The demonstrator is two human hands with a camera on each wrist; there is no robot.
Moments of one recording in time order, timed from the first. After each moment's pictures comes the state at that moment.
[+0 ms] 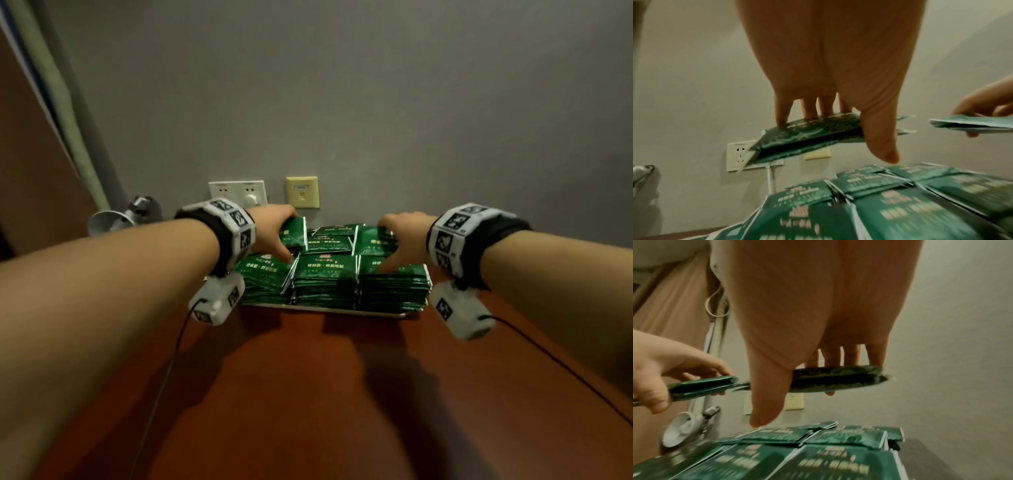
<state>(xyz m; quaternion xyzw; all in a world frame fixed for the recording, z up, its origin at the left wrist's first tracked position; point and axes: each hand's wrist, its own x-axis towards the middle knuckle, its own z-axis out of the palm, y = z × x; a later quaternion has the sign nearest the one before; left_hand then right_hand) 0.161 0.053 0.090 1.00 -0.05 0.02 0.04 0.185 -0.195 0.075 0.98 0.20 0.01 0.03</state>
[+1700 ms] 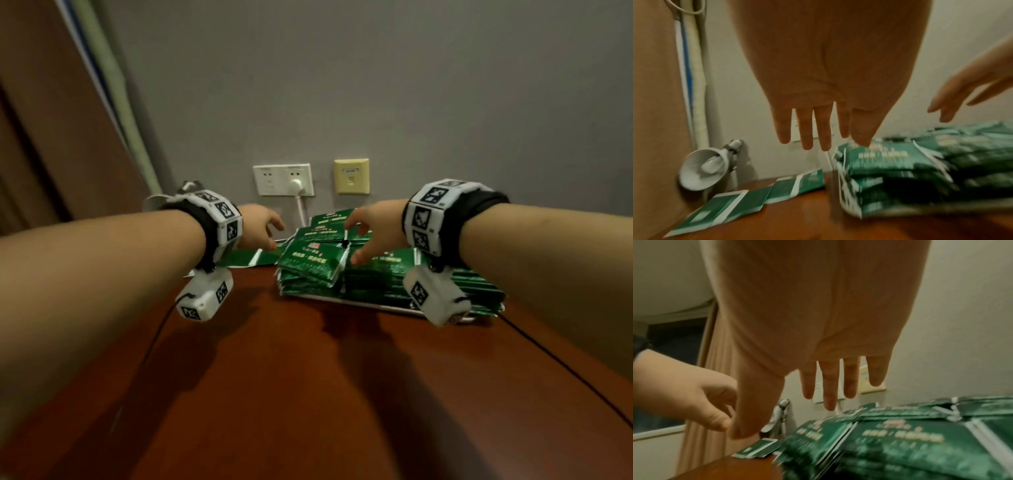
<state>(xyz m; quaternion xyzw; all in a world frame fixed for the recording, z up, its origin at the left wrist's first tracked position) 0.153 0.144 0.076 1.00 0.06 -0.04 -0.02 0.200 -0.082 0.077 0.94 0.35 -0.06 0.01</state>
